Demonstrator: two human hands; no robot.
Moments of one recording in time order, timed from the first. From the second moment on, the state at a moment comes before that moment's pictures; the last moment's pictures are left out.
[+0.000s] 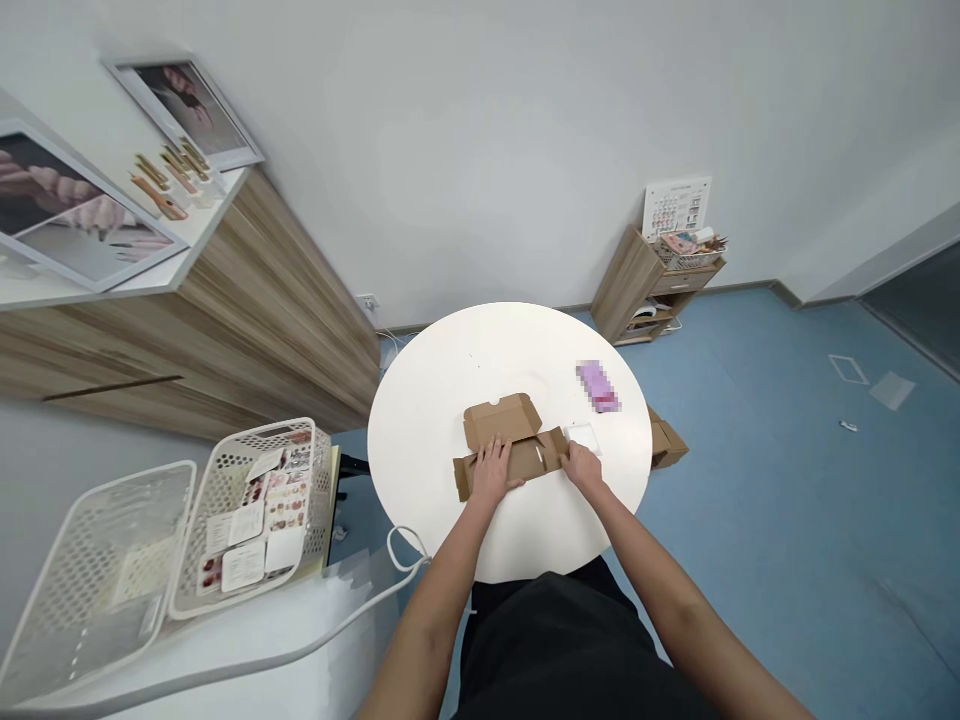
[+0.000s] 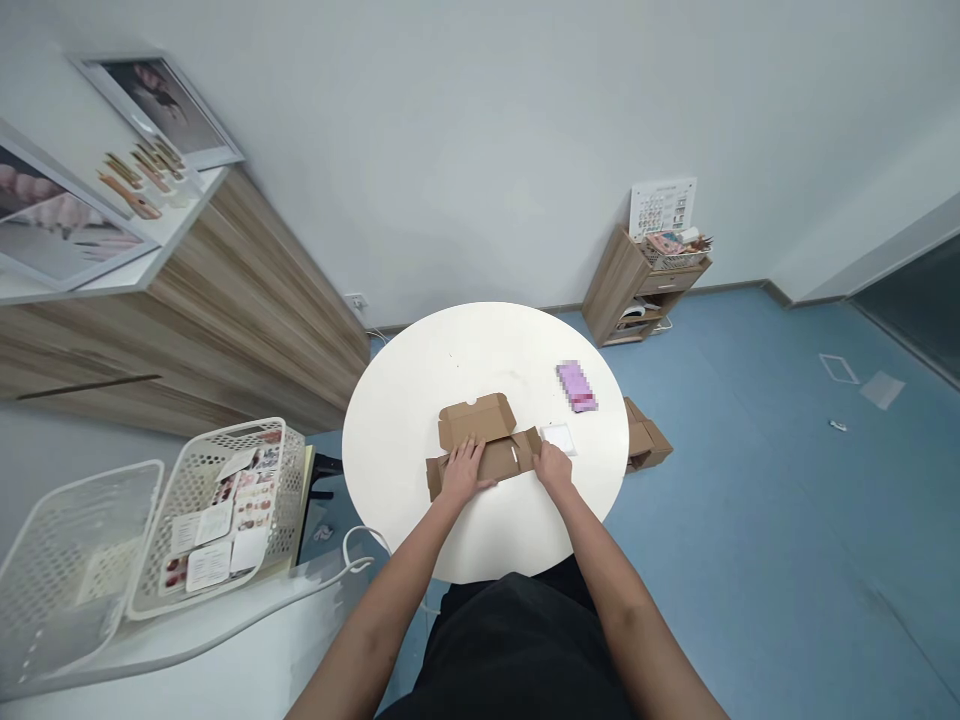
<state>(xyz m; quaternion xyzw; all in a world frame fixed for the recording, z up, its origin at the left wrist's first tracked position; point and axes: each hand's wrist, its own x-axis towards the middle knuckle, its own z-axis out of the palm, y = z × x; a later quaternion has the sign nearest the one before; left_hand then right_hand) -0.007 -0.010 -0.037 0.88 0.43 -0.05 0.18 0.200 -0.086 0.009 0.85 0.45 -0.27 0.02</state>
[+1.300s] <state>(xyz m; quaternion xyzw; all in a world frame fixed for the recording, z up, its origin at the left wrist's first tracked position) -0.004 -0.011 -0.037 0.87 0.44 -0.06 0.20 0.166 -0.042 -0.012 0.85 0.40 -0.35 0.02</state>
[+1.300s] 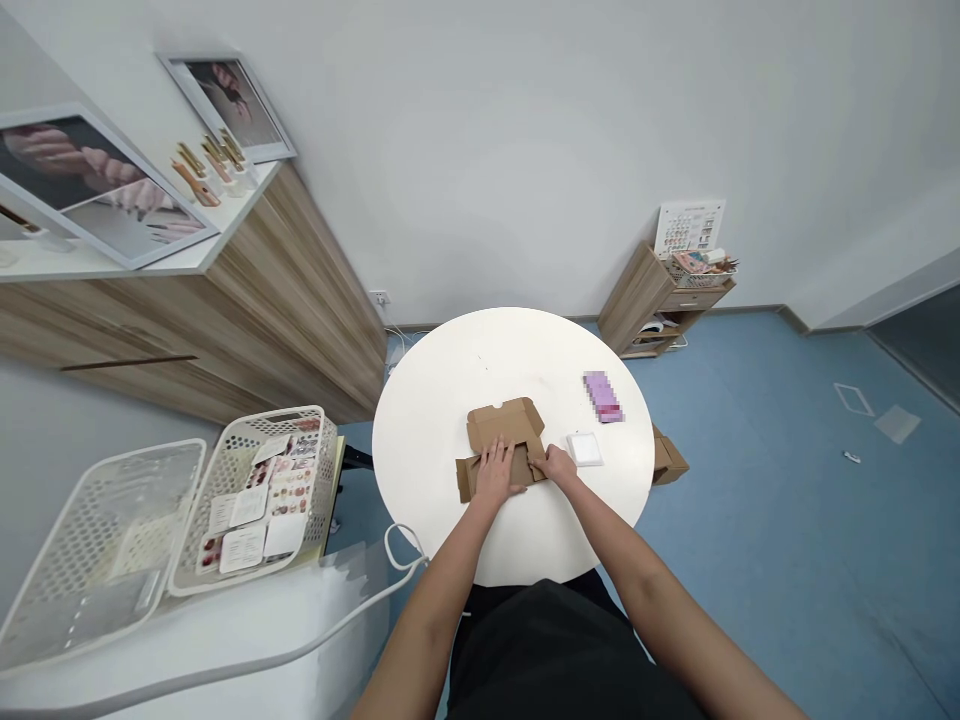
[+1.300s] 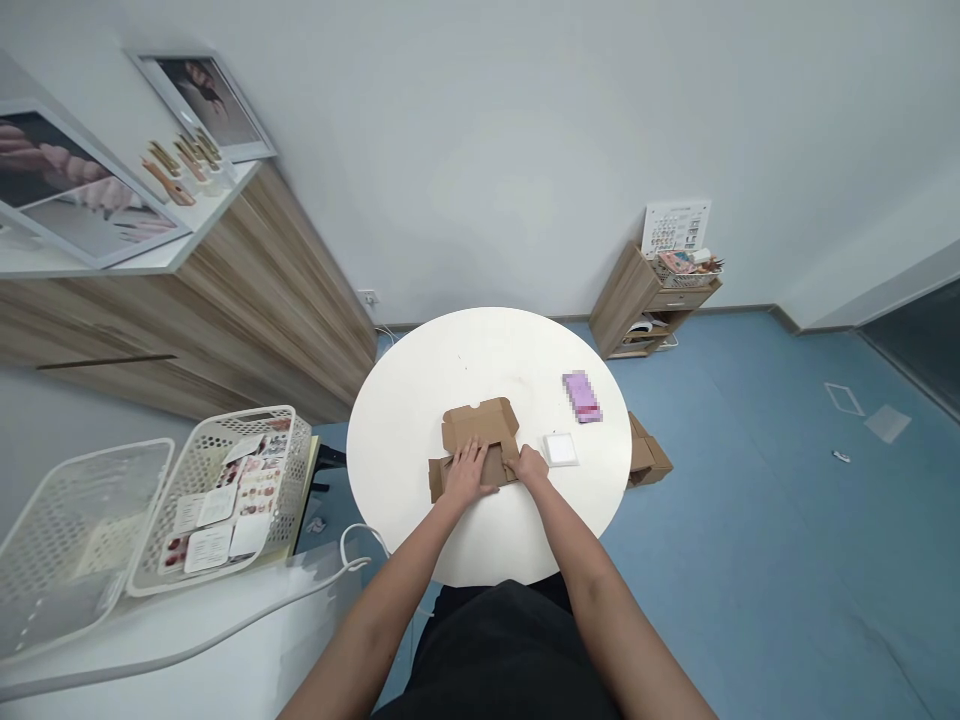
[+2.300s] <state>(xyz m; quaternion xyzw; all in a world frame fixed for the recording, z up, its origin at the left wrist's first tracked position) -0.028 -0.009 -0.029 0.88 0.40 0.07 0.24 0.163 -0.043 -0.006 0.64 0.70 -0.31 0.07</state>
